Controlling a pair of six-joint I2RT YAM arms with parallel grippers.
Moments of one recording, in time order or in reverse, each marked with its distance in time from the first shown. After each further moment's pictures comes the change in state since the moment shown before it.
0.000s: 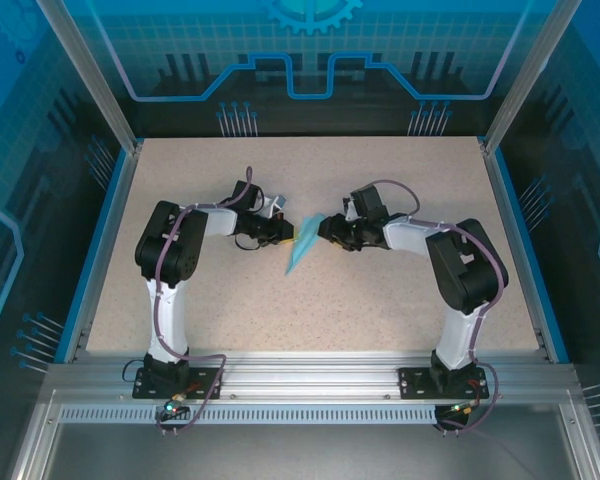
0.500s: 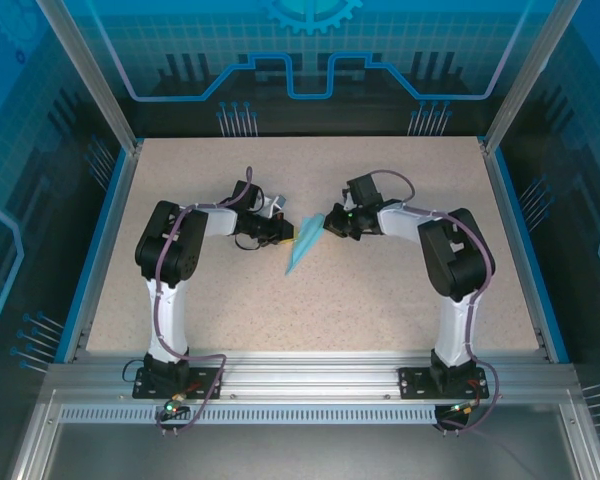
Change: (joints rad) left arm 0.000 0.000 0.001 -0.001 0.000 0.000; right arm -0.013 0.131 0.182 -0.117 0.045 -0.009
